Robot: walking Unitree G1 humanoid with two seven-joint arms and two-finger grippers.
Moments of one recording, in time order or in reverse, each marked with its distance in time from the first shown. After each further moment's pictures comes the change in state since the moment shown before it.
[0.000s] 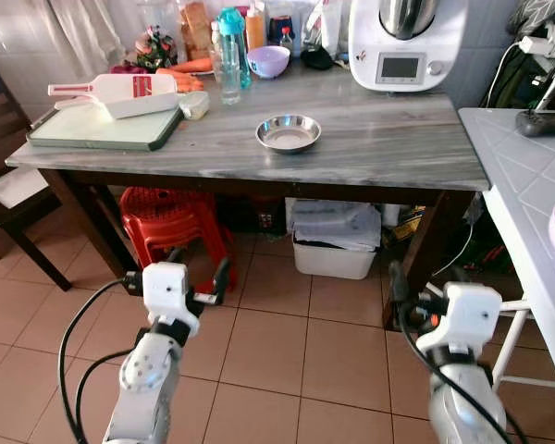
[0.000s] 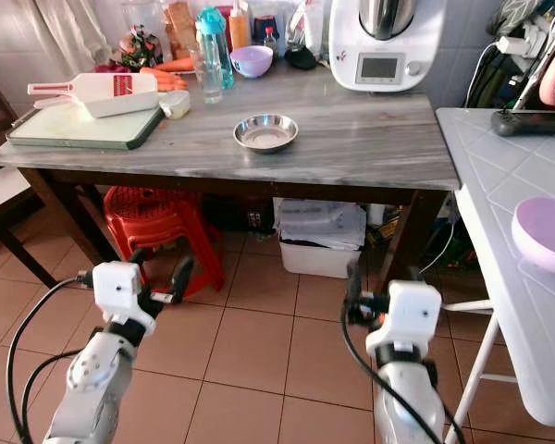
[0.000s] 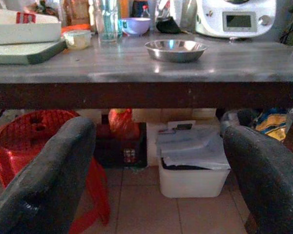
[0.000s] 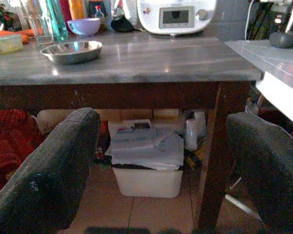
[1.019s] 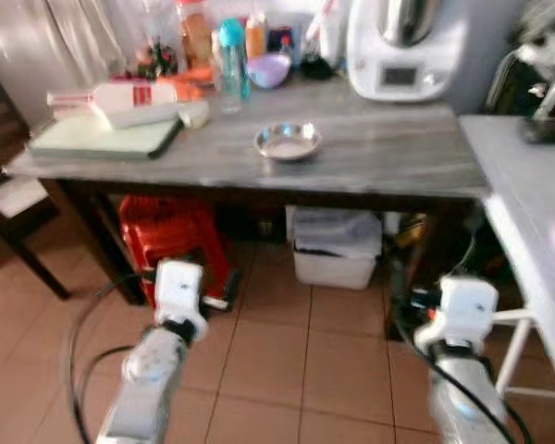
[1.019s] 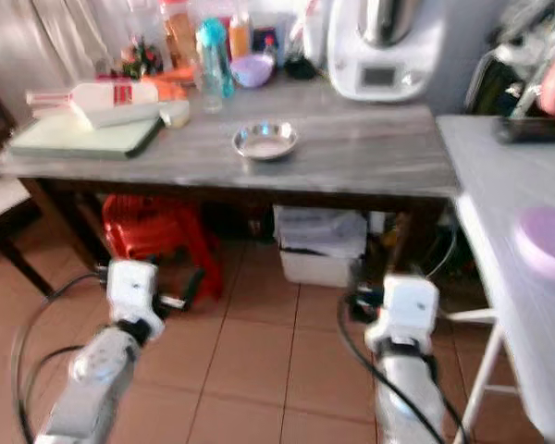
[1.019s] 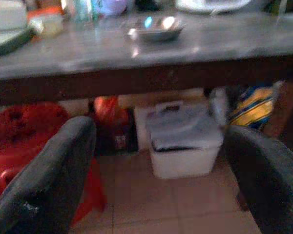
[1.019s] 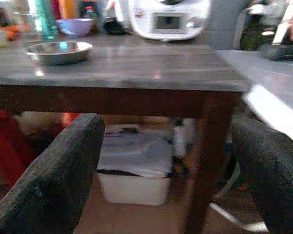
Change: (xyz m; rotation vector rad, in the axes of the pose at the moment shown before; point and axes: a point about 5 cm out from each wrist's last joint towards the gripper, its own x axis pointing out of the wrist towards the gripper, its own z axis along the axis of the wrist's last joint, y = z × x) left arm 0.007 -0.013 0.004 0.042 0.104 -0.083; right arm 0.010 -0.005 0.002 -0.082 0.037 -0.042
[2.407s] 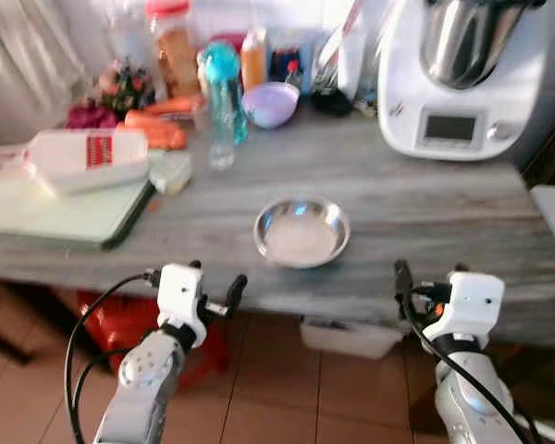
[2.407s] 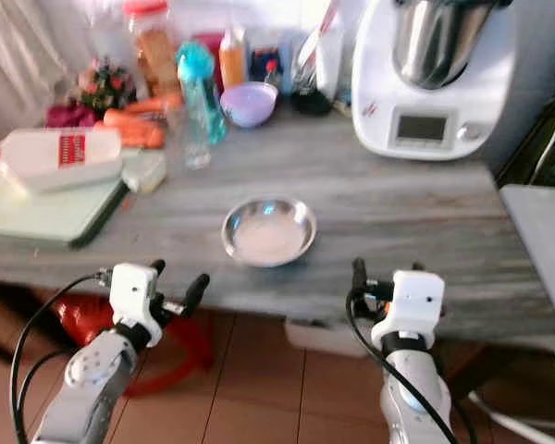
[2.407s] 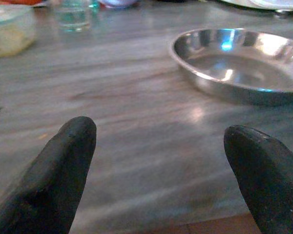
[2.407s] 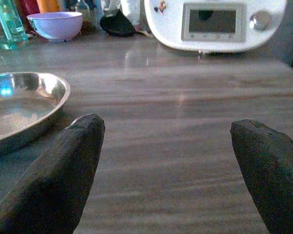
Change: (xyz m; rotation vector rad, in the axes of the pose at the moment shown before) left arm -0.003 0.001 0.004 -0.010 0.029 -0.059; right arm 0.005 -0.001 0.012 0.030 -0.004 0.010
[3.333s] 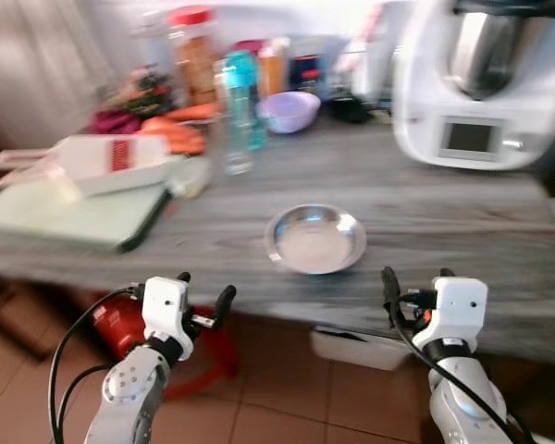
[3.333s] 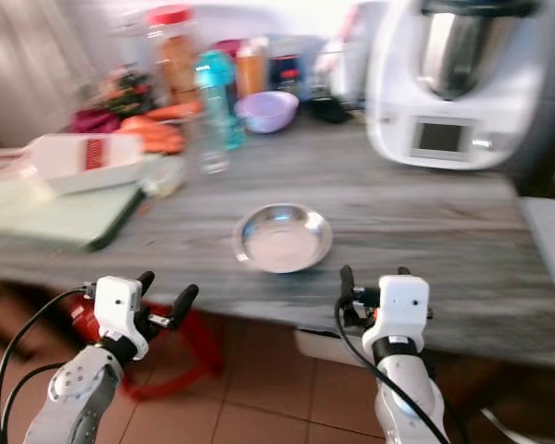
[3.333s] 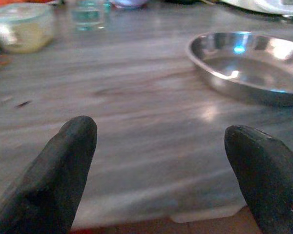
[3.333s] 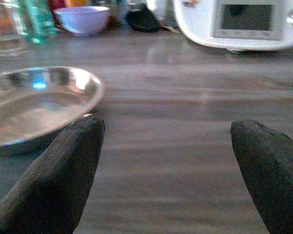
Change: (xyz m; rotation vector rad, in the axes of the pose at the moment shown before) left arm -0.017 0.010 -0.013 -0.047 0.025 -0.016; right arm -0.005 0.008 -0.008 0.000 0.062 0.066
